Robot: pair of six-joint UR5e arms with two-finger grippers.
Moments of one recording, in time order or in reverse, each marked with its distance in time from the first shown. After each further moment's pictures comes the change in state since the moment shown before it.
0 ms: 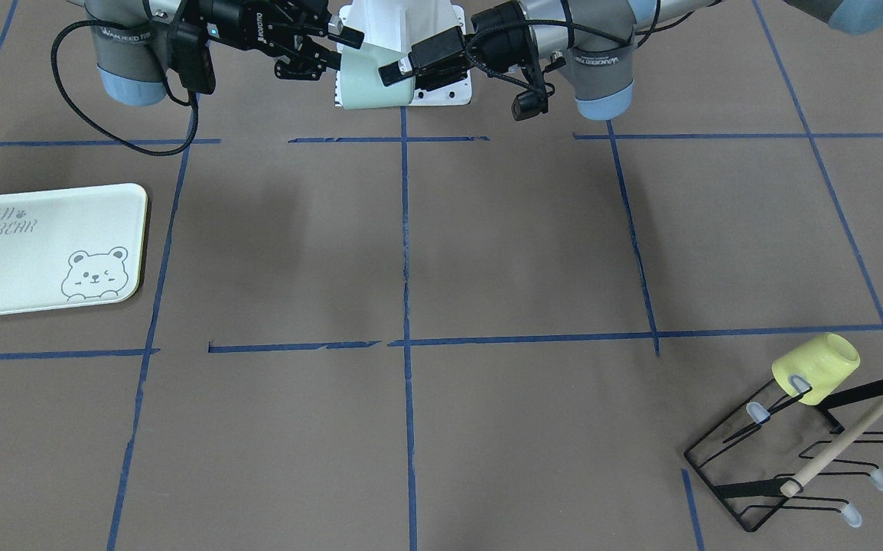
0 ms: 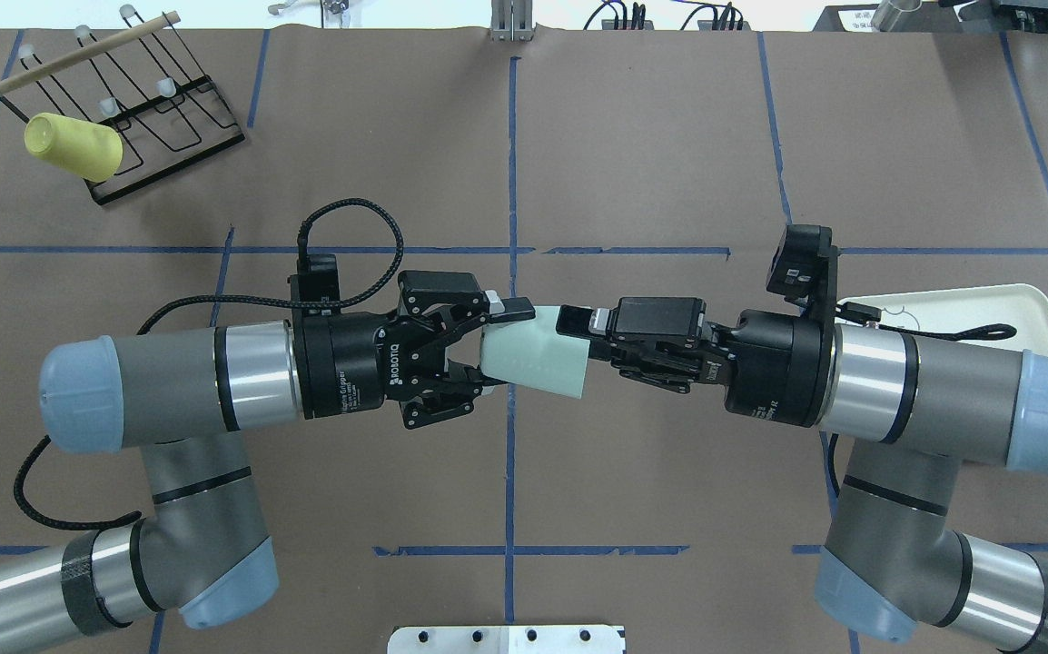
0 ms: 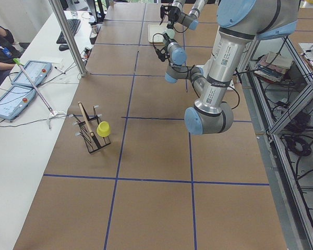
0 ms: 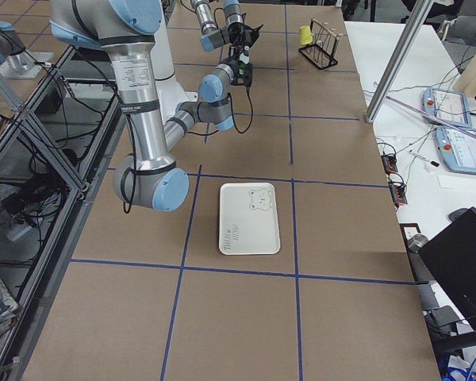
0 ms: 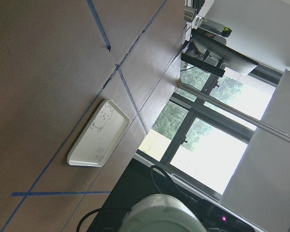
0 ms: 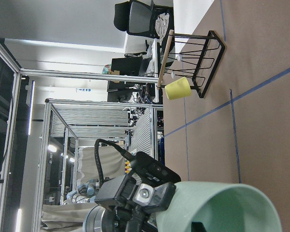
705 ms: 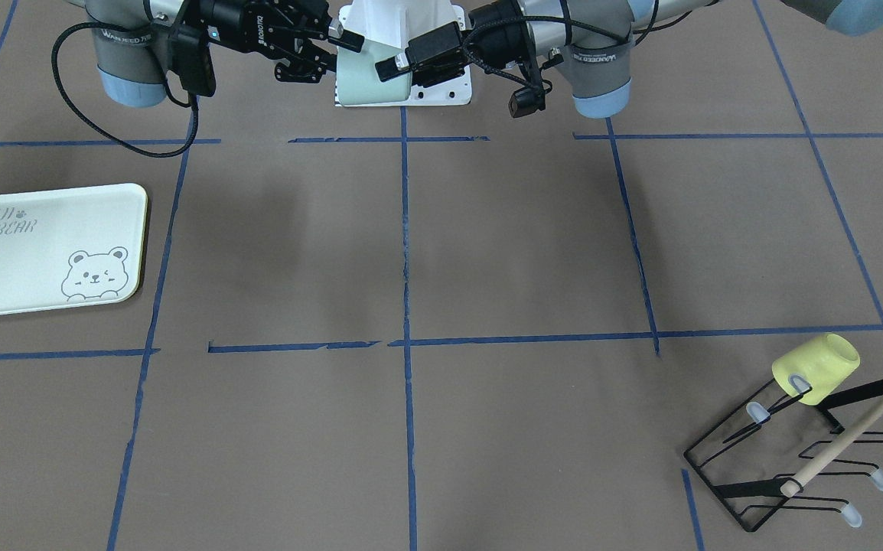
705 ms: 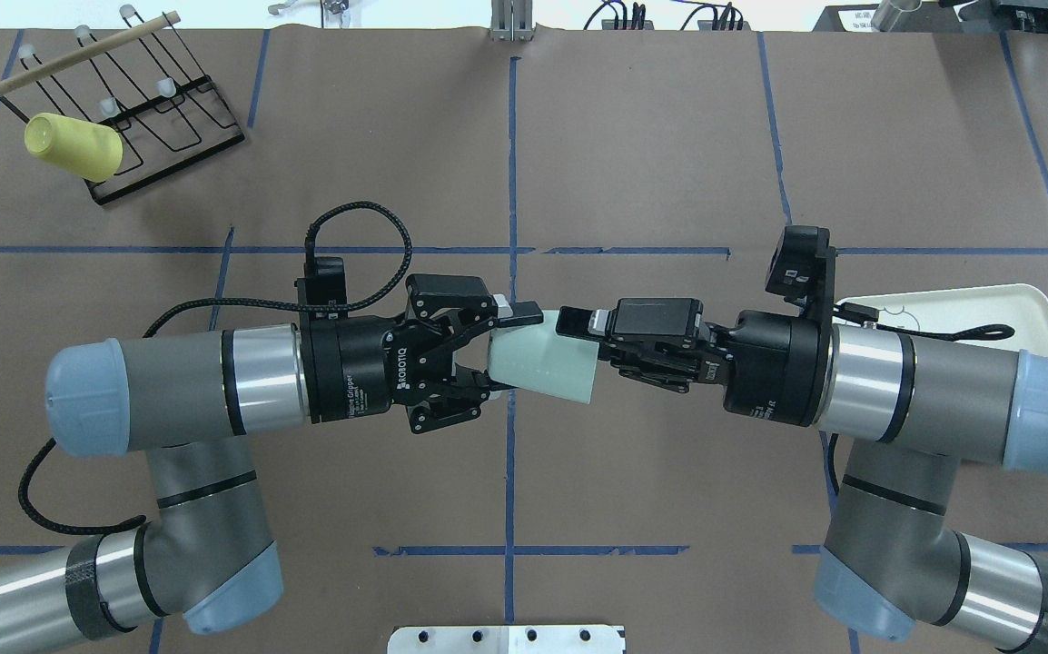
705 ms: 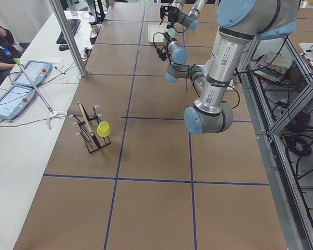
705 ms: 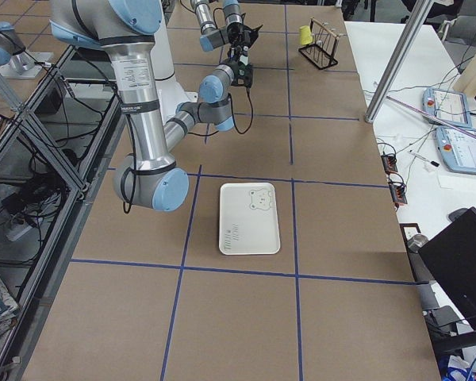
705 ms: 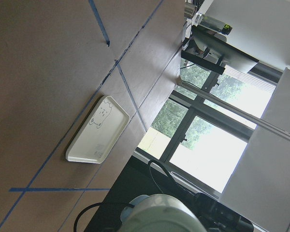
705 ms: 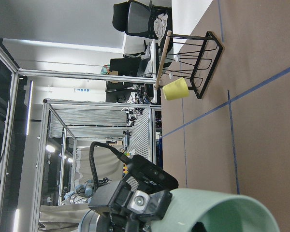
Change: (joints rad) left arm 0.009 -0.009 -0.002 0.013 0.001 -0.003; right arm 0.000 0.000 -0.006 0.000 0.000 -0.003
